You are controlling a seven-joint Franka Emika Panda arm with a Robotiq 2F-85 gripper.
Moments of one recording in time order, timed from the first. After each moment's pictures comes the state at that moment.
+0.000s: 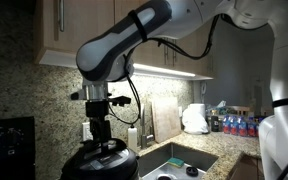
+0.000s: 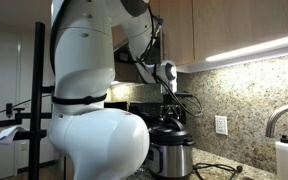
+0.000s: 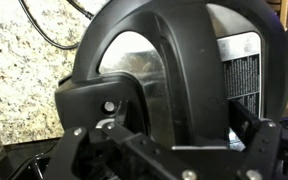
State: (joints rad) arm 0.27 -0.10 0.14 -2.19 -0.01 2.05 -0.99
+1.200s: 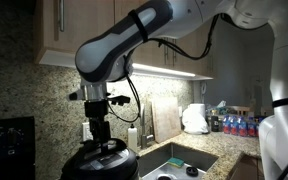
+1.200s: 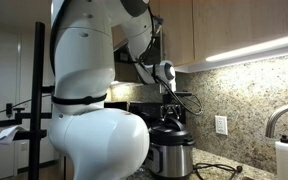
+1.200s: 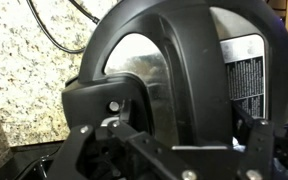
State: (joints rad) arm 0.26 -0.10 0.16 -2.19 -0.06 2.05 -0.95
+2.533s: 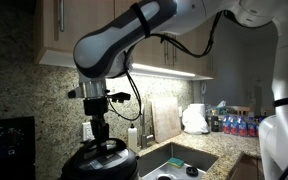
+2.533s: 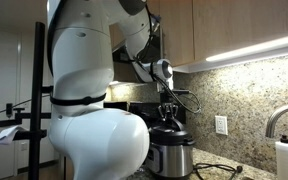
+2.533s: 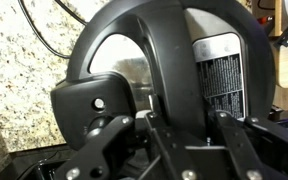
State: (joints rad) arm 0.27 -0.13 0.18 -2.19 -0.07 2.01 -0.90
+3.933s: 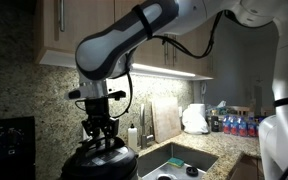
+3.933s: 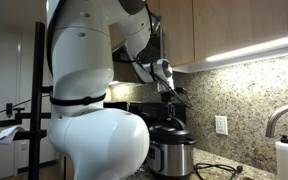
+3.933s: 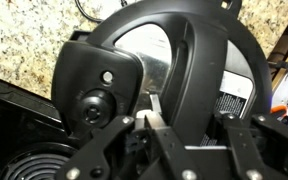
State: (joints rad) arm 0.27 -0.13 0.17 -2.19 -0.14 2.03 -1.50
